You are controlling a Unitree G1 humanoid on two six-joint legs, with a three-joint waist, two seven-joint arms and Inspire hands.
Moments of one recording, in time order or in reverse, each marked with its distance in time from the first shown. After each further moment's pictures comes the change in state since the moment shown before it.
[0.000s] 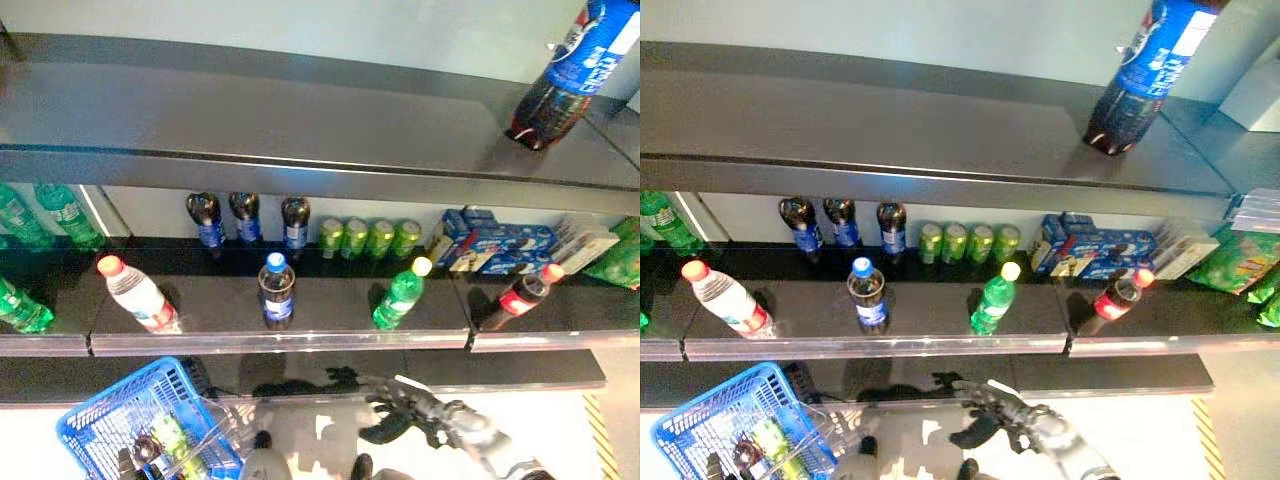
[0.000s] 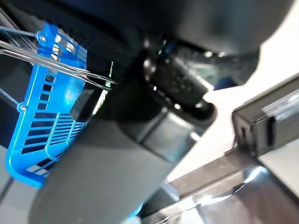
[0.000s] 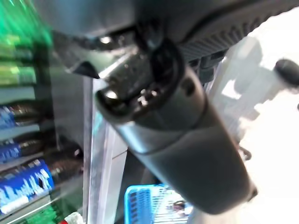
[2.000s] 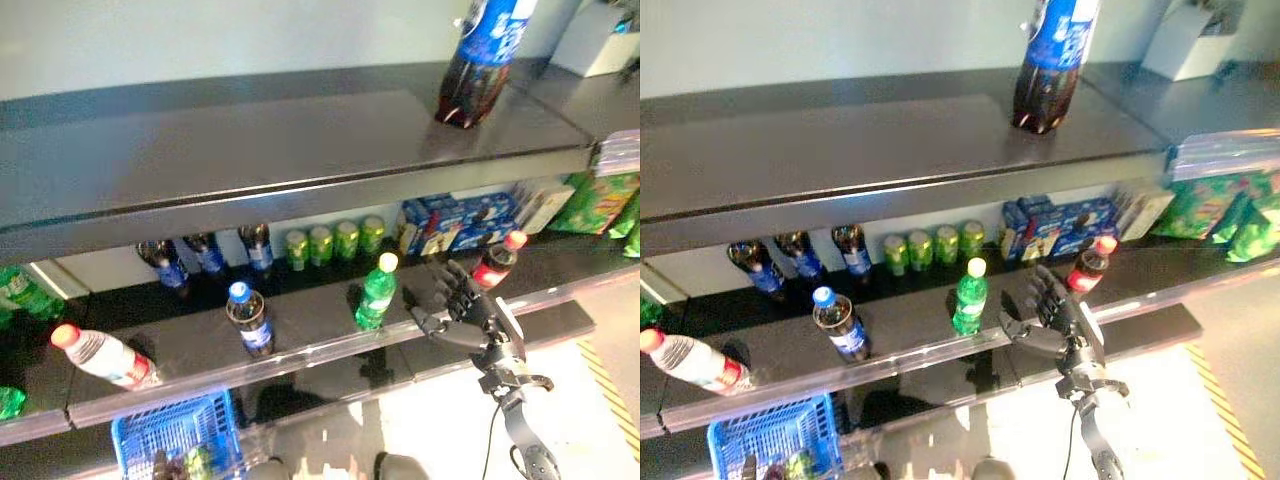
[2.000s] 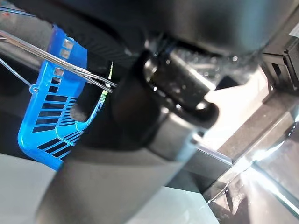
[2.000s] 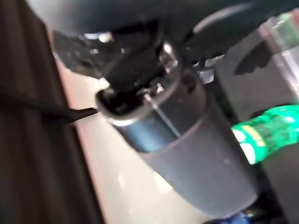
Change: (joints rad) left arm 0.063 -0.104 -0.077 -0.108 0.161 -0.008 0.096; right arm 0.137 0.176 -0.325 -0.364 0.361 -0.223 -0.513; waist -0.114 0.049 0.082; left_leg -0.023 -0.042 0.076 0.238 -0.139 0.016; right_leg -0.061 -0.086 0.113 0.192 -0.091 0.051
